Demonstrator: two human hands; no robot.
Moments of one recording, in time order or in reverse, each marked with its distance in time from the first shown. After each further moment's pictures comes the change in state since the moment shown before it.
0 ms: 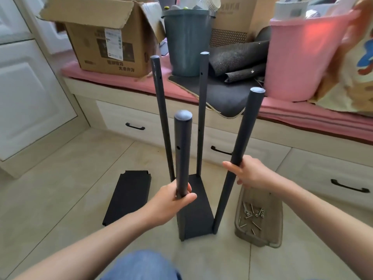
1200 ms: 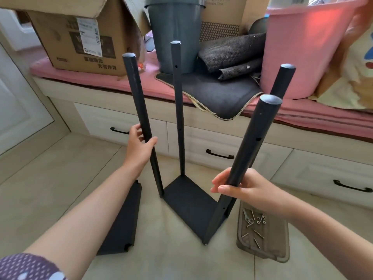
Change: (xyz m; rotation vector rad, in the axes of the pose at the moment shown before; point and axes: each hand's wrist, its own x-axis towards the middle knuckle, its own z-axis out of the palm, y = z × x) left_hand 0.147 -0.001 -0.084 -0.299 0.602 0.057; right_hand -0.002 -0.006 0.003 0.392 -0.148 -0.205
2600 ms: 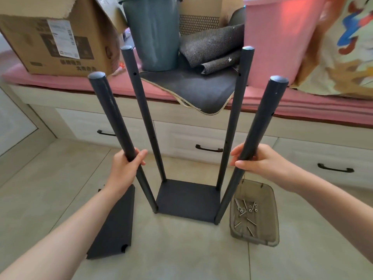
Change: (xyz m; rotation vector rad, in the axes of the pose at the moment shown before) left_hand -0.036 -0.007 -0.011 0.054 -0.135 -0.023; right_hand -0.010 0.006 -0.057 0.006 0.245 0.132
